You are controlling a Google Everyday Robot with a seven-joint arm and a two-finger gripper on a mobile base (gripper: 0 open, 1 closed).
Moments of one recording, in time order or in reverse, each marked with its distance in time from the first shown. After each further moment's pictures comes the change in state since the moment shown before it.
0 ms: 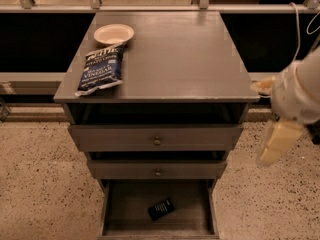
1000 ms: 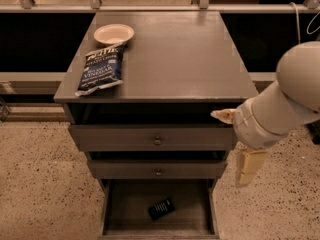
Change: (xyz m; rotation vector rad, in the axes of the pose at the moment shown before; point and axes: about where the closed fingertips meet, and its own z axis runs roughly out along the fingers) arm -0.026 0.036 0.081 -0.081 -0.064 -0.320
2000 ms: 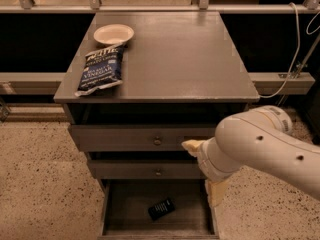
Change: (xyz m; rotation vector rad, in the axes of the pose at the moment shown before) arm -0.023 0.022 0.124 0.009 0.072 -0.204
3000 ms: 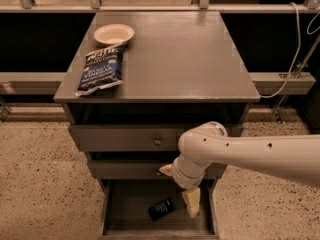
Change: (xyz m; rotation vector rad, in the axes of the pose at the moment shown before) arm -0.024 0.016 0.155 -0.254 -0.129 -0.139
